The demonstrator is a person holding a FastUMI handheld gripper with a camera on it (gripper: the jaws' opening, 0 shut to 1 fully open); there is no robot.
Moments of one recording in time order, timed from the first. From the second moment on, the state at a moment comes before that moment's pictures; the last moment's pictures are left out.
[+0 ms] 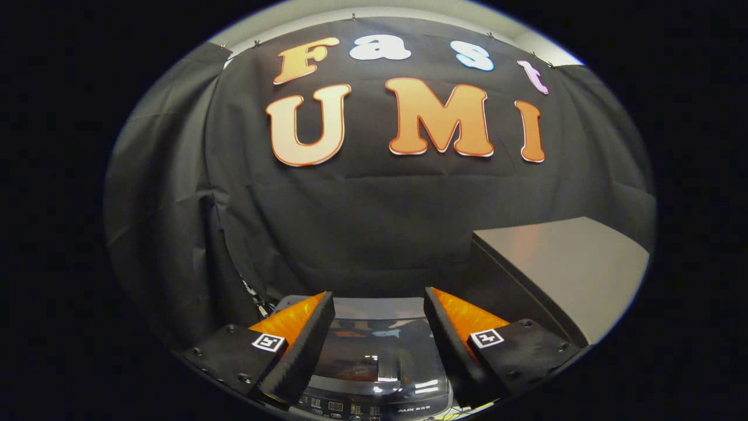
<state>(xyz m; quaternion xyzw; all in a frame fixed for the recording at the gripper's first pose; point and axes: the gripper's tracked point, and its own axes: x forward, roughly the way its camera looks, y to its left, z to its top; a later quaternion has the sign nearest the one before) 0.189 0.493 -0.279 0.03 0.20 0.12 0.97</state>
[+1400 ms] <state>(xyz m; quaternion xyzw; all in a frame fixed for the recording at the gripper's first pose) 0.002 0.230 -0.068 0.02 0.05 0.13 0.99</state>
